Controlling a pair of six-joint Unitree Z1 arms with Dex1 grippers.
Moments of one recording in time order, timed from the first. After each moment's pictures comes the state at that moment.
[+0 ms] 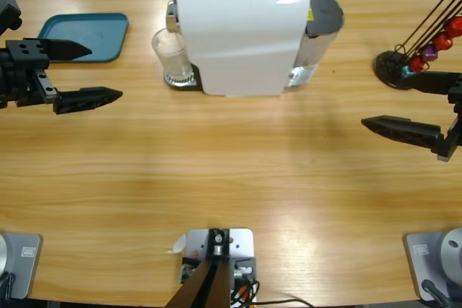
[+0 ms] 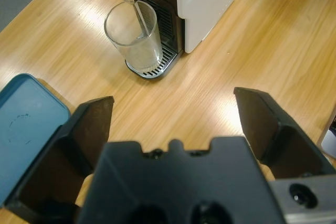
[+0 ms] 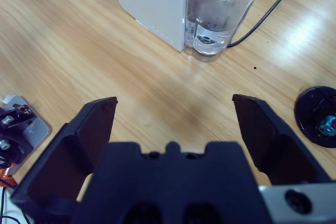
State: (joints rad) arm 0 -0.63 1.25 -0.68 0.08 -0.17 0.22; arm 1 0.68 1.00 -0.64 0.36 0.04 0.01
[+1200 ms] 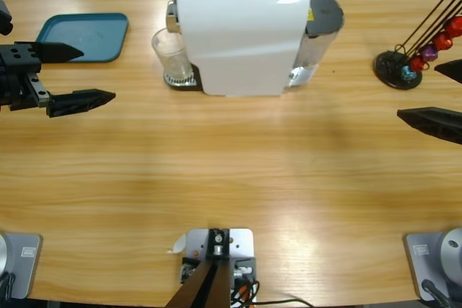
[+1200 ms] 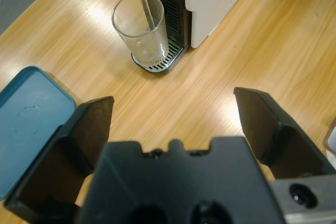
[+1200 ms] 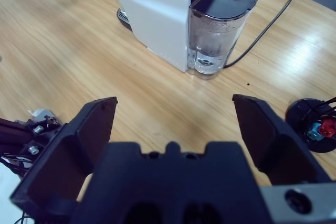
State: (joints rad) arm 0 -0.62 1.22 -0.65 0.08 -0.14 0.22; arm 1 0.68 0.85 -0.69 0.43 0.06 0.03
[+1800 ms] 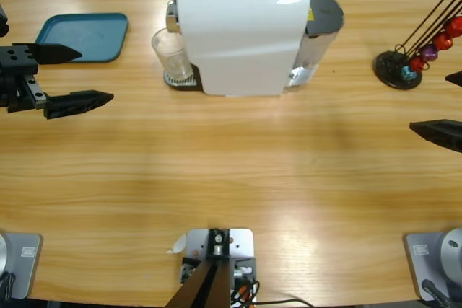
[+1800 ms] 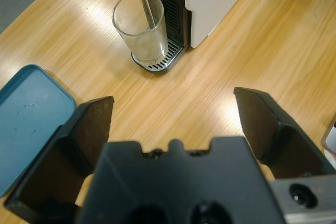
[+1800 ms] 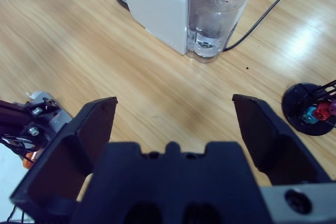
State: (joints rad) arm 0 -0.62 1.21 -0.65 0.08 -0.14 0.21; arm 1 0.68 0.86 -0.78 0.59 0.06 0.02
